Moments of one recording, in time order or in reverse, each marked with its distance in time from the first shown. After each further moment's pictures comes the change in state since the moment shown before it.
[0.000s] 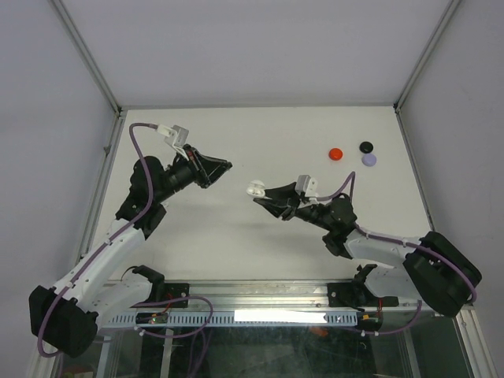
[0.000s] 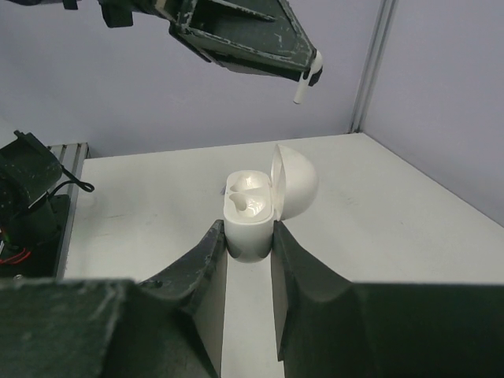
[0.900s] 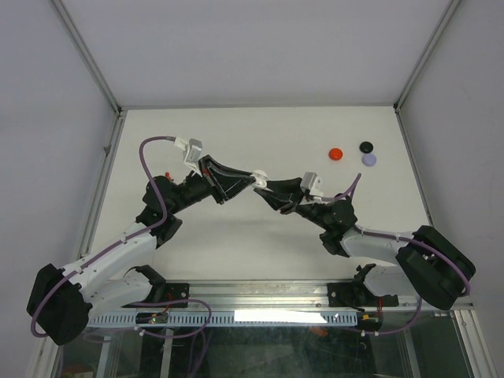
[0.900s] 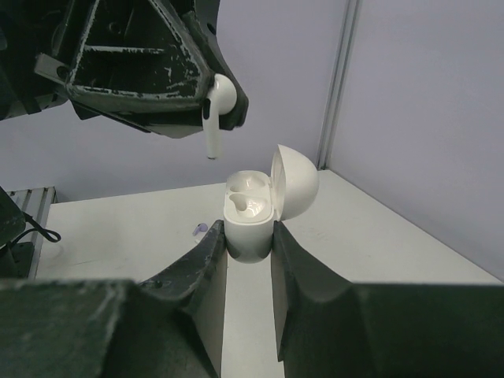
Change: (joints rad) left arm -0.216 0.040 -0.153 0.539 0.064 -0.148; right arm 0.015 0.068 0.016 0.173 0.113 0.006
